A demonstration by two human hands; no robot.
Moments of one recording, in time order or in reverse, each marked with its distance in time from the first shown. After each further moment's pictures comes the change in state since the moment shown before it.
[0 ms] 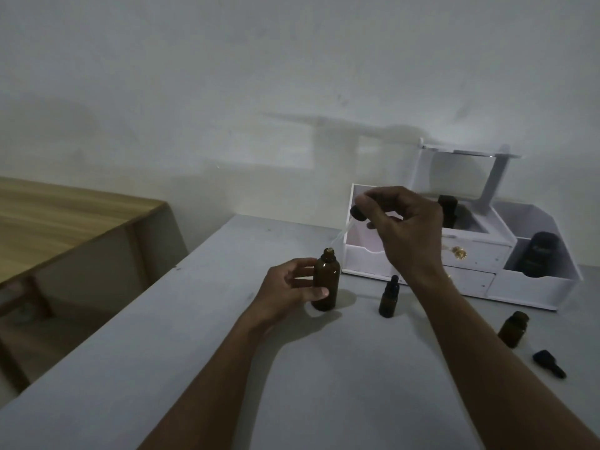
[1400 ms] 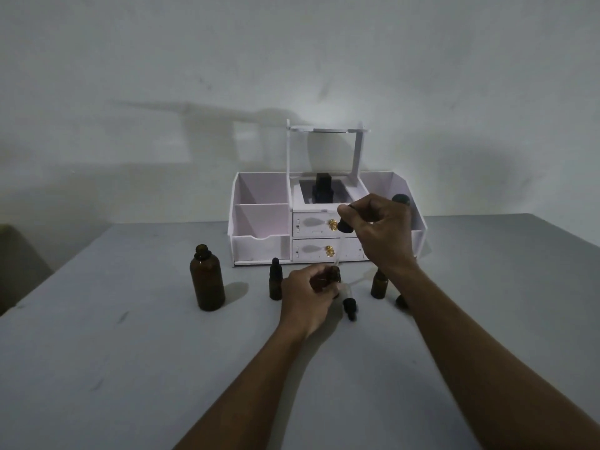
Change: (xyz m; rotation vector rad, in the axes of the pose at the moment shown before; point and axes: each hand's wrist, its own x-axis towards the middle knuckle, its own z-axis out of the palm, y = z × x) left_hand 0.000 0.022 0.215 0.235 -0.028 0.118; right_hand -0.021 0.076 -0.141 -0.215 0.135 0.088
